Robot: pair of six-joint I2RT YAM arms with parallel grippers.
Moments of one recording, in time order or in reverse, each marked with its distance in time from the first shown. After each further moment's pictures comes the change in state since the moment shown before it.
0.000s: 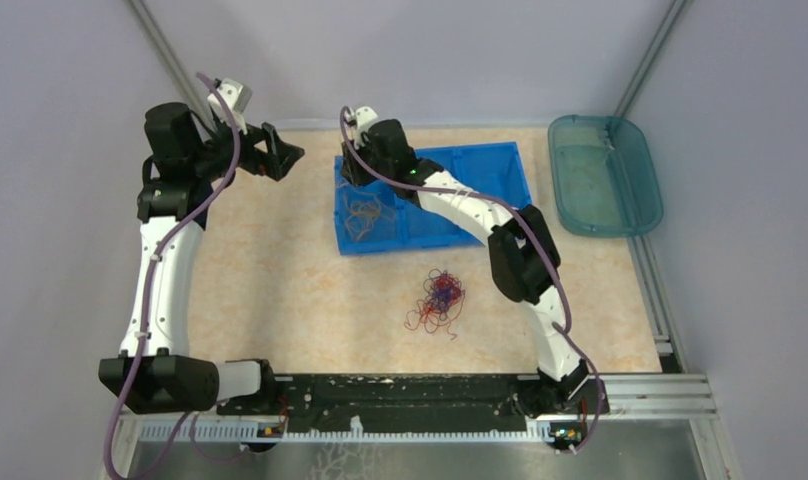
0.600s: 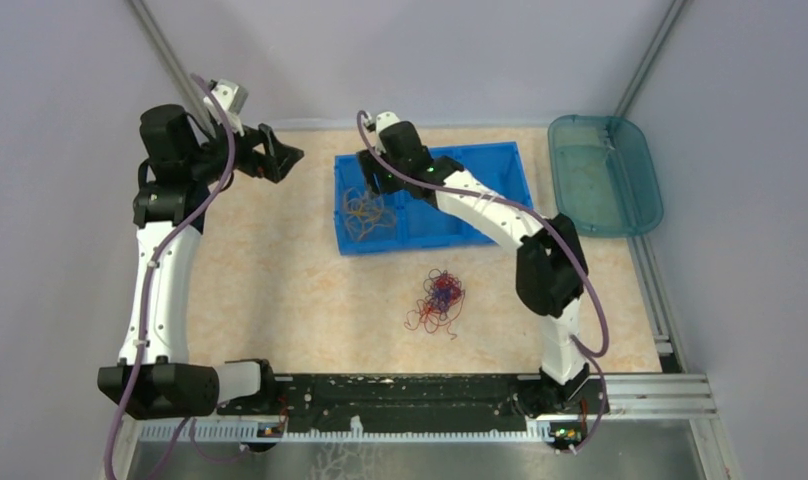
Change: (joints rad) left arm 0.006 -0.019 0.001 -0.036 0.011 -0.027; right arm 0.000 -0.121 -0.096 -0.392 0.239 -0.008
